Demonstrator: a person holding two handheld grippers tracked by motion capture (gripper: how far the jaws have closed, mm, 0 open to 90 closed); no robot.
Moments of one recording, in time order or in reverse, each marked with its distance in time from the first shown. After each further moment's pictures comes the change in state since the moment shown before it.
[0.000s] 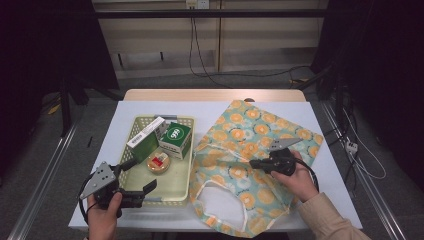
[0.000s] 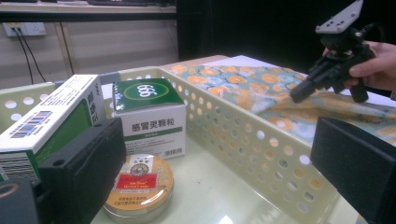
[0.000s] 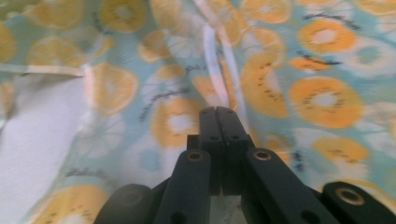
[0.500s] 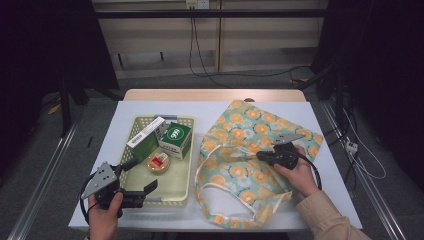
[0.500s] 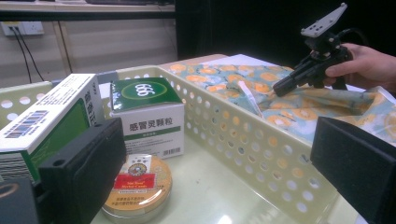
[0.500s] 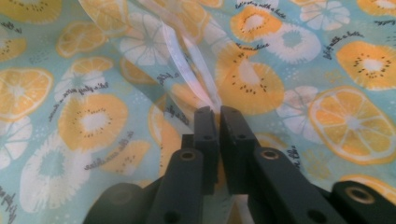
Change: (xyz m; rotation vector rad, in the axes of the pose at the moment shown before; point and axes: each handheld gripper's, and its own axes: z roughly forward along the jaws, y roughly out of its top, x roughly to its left) left arm 0.000 0.000 0.001 0.013 -0.002 0.011; right arm -0.027 -0.008 0.010 0.017 -0.129 0.006
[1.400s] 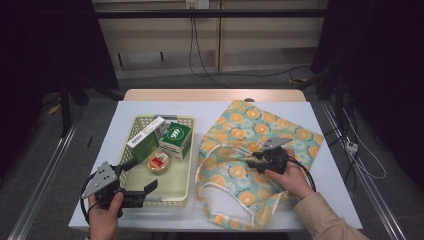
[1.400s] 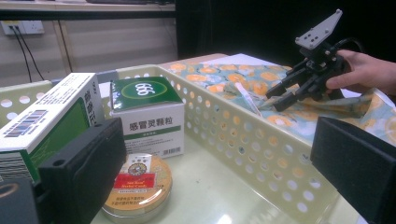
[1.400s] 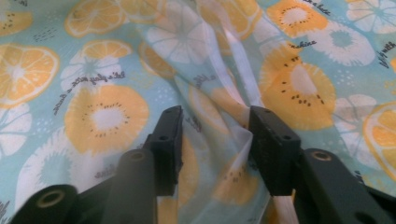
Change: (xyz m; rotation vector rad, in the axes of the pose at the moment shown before) left arm 0.000 0.000 0.000 -0.002 0.004 -0.003; right arm 0.019 0.002 0.020 0.038 0.007 -0.085
